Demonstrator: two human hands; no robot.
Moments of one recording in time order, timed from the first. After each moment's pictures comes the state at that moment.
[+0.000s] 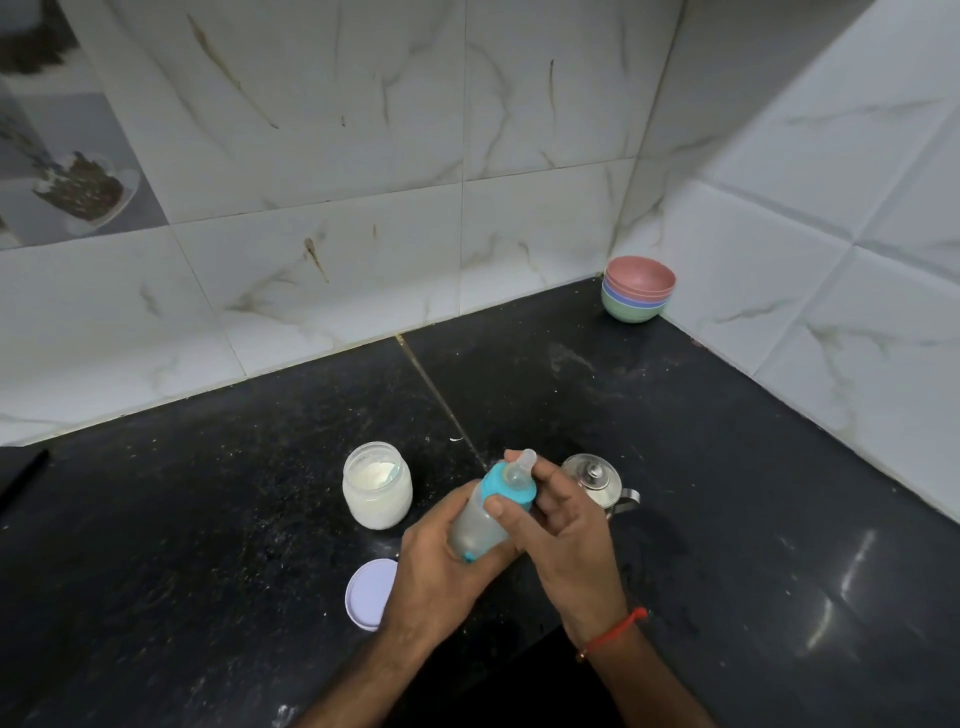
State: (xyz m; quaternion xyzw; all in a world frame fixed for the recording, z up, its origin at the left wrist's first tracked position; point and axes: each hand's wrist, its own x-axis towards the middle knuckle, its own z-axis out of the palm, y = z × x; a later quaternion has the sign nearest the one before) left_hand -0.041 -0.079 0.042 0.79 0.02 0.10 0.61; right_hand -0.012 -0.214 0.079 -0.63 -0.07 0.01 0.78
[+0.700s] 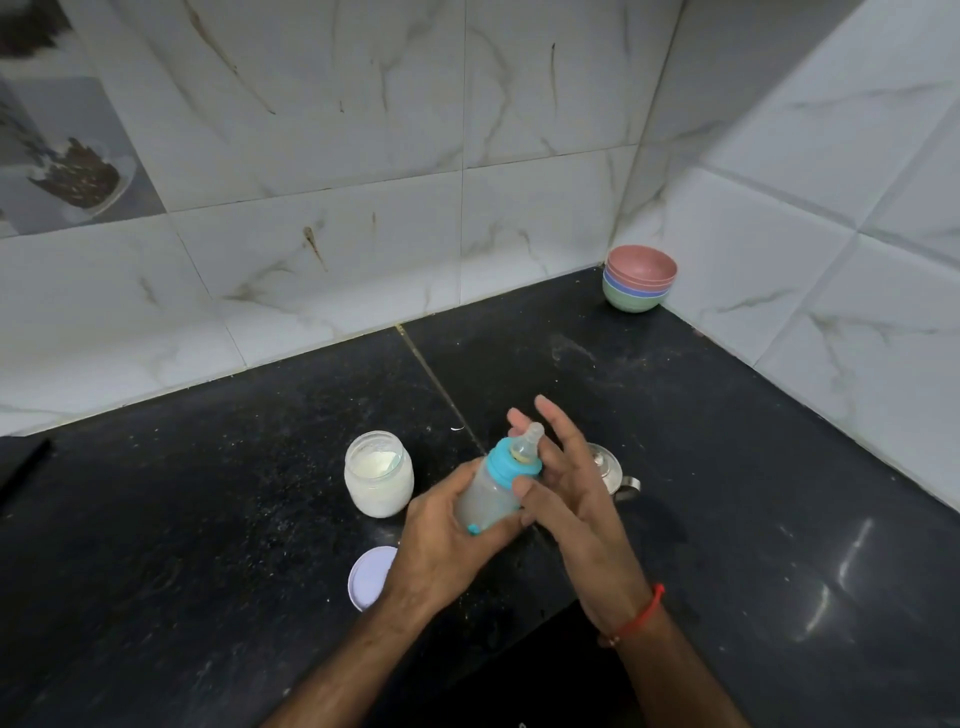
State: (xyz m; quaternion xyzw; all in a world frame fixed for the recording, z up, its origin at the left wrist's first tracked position) left_hand -0.030 -0.076 0.058 0.79 0.00 0.08 0.60; right_hand -0.019 -0.229 0.106 -0.63 -0.14 0.09 0.76
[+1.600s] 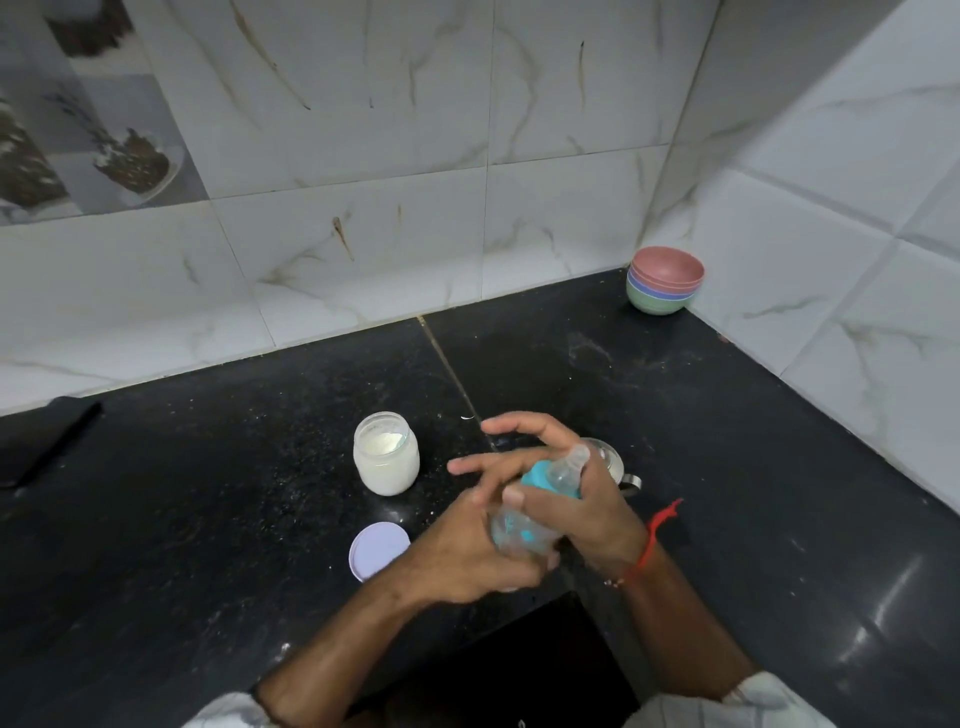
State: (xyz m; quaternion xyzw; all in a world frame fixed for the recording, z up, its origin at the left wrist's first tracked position) left_hand -0.046 -0.102 0.083 0.75 -0.11 -0.08 0.64; right_hand 0.004 -0.252 0.121 -0.56 -0.34 0.21 0.72
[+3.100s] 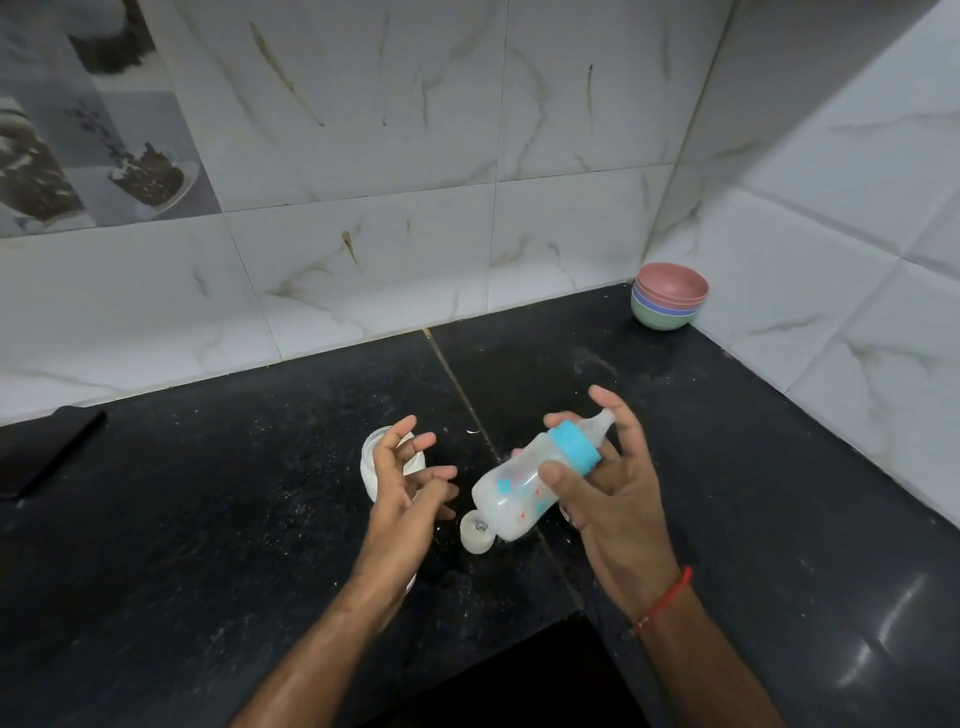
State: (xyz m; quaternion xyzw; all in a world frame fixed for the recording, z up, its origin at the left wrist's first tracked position) left_hand -0.045 -0.064 0.080 0.66 0.15 0.13 0.73; right_hand 0.014 -0.253 0.100 -0.52 -0.10 0.07 0.84
